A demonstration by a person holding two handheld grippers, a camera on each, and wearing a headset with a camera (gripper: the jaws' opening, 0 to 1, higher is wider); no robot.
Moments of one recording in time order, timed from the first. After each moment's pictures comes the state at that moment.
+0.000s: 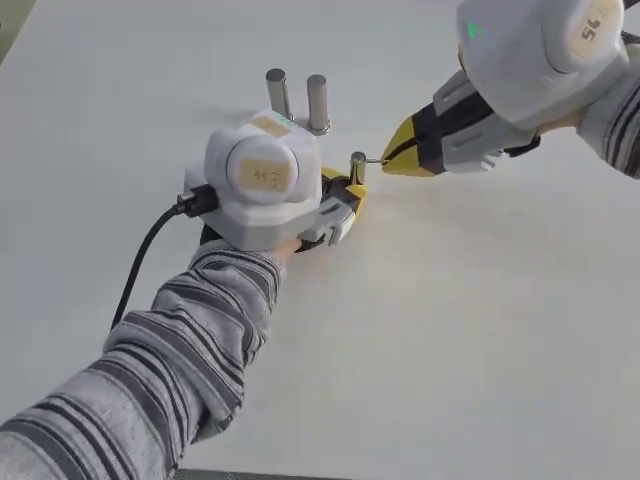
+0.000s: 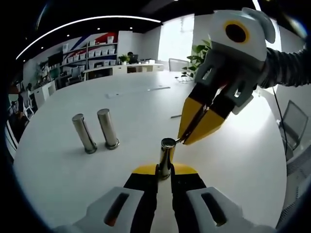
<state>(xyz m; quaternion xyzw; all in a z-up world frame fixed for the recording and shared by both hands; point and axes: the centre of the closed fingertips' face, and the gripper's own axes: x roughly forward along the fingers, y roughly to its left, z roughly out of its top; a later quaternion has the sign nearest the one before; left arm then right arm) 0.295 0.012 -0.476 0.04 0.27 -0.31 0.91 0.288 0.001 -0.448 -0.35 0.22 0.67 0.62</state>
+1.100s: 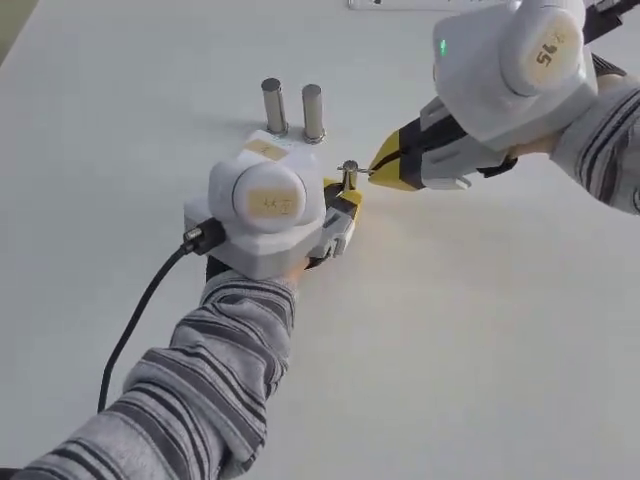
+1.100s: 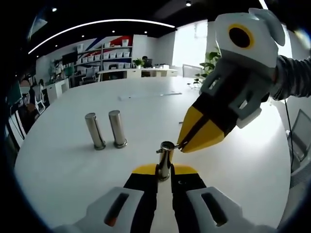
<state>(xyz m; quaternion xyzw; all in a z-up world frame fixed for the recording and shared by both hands) 0.295 0.018 -0.471 0.02 0.25 -0.25 0.93 0.287 0.007 -0.448 -0.34 0.24 0.63 0.65</state>
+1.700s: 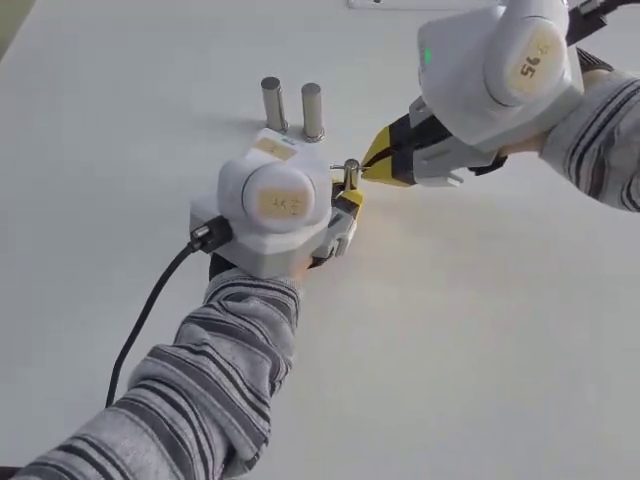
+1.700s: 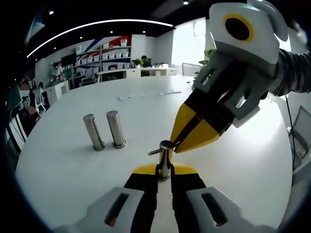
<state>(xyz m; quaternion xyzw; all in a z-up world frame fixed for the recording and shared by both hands) 0.296 0.017 -0.473 0.03 0.25 -0.25 0.93 0.291 0.013 -0.449 -0.37 0.22 0.63 0.64</state>
